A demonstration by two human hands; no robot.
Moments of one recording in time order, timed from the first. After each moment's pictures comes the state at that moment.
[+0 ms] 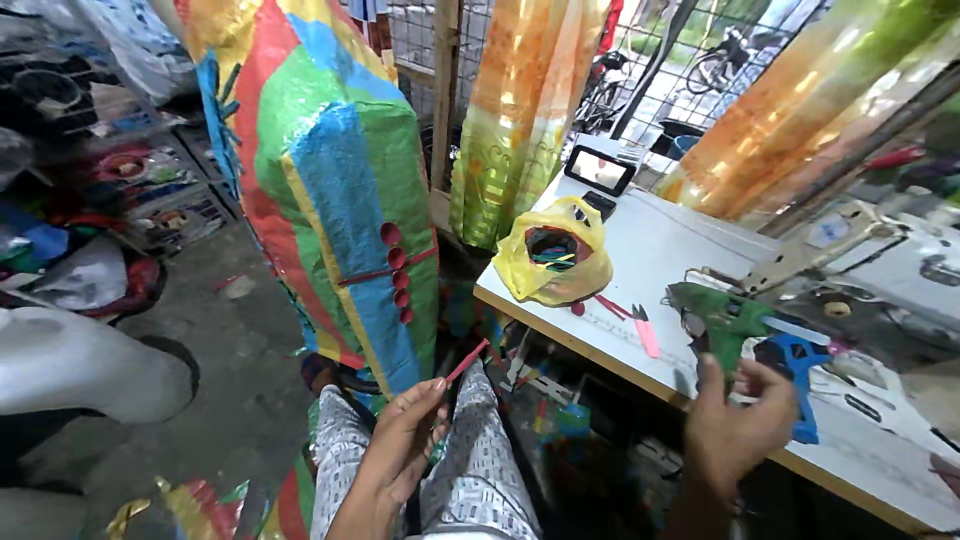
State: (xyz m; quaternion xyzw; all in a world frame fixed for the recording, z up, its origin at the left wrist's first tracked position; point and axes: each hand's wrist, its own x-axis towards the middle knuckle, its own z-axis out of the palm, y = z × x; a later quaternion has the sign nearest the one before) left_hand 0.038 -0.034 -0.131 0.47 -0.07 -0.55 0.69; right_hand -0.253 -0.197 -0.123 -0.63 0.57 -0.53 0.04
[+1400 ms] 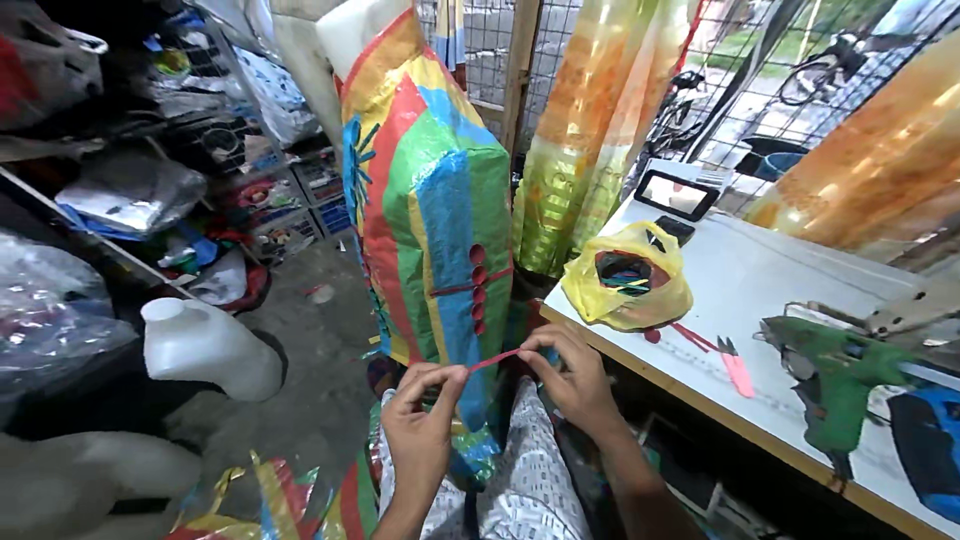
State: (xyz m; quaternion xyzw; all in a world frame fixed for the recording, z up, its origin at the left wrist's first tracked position) left_hand 0.071 -0.007 -0.109 0.55 -0.35 -0.03 0.76; right_hand -0.048 -0.167 -0.110 -0.82 0.09 -0.48 0.29
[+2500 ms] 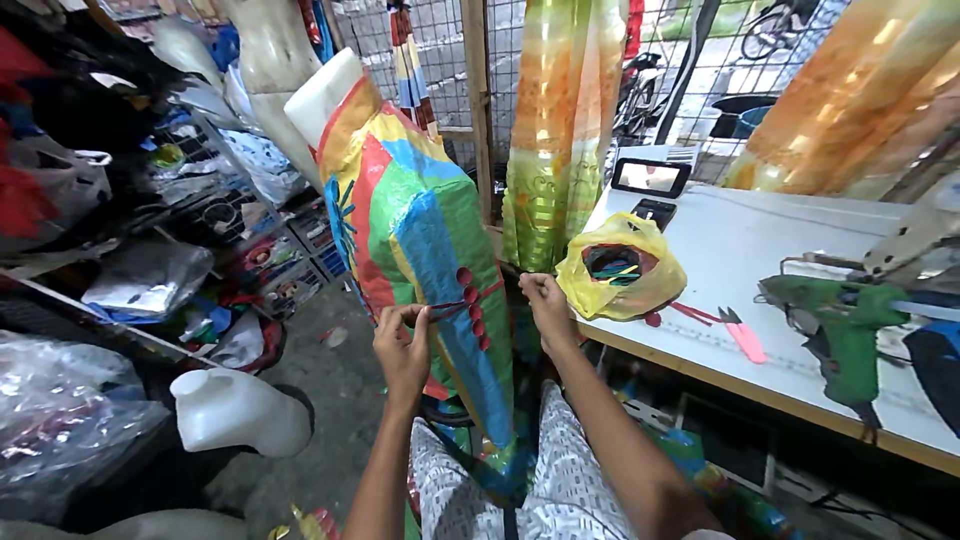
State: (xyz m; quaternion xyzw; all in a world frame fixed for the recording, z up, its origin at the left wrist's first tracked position) left_hand 0.187 -0.076 -0.097 0.63 -0.48 0.17 0.59; right_hand 0.028 -0.237 -0.120 -0.58 0.33 -0.49 0.56
